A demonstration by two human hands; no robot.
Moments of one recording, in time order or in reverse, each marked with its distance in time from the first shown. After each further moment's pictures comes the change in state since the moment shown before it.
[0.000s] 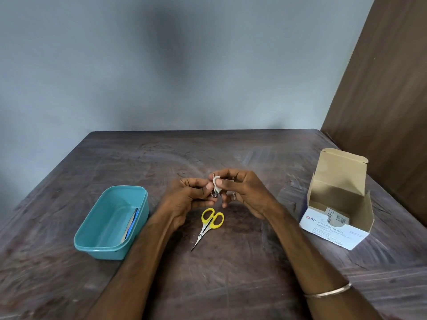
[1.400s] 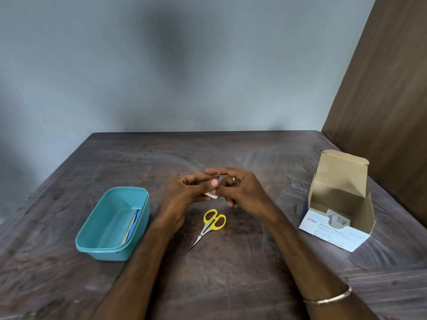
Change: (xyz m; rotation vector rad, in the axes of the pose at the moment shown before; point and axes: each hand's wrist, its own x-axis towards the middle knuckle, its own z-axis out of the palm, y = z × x) left_hand -0.009 0.006 0.007 0.078 0.092 0.196; right_hand 0.003 0.003 0.003 -0.323 0.030 -0.211
